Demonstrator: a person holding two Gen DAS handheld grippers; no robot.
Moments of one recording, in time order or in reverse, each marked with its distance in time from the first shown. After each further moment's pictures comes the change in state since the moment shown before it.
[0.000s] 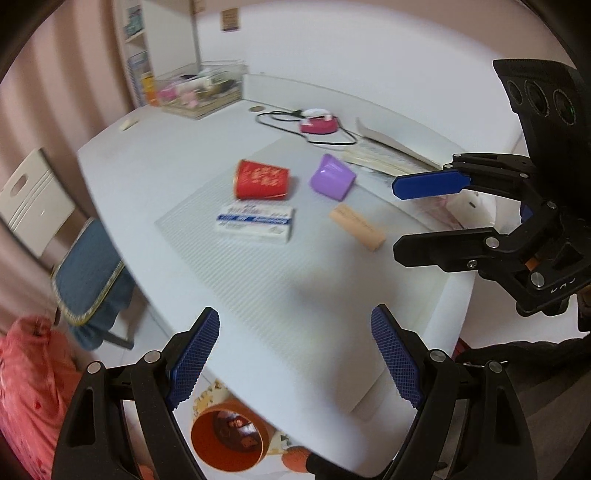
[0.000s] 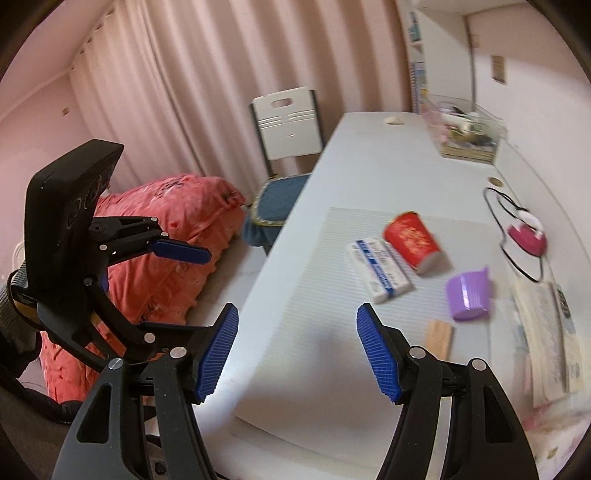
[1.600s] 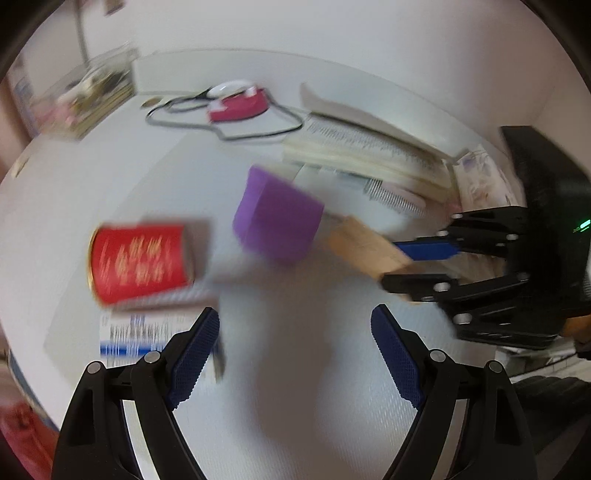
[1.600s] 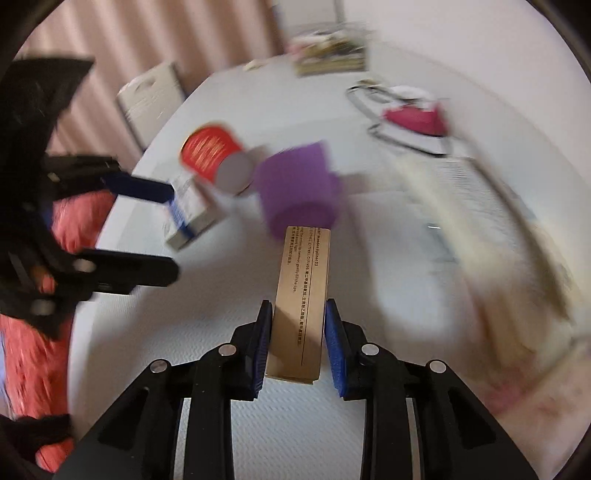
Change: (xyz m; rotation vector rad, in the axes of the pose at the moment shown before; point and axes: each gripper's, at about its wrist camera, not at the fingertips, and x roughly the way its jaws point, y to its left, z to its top) left arm 0.165 -0.033 0.109 0.221 0.100 -0.213; right arm 0.061 -0.168 -0.074 0.318 0.102 -0.304
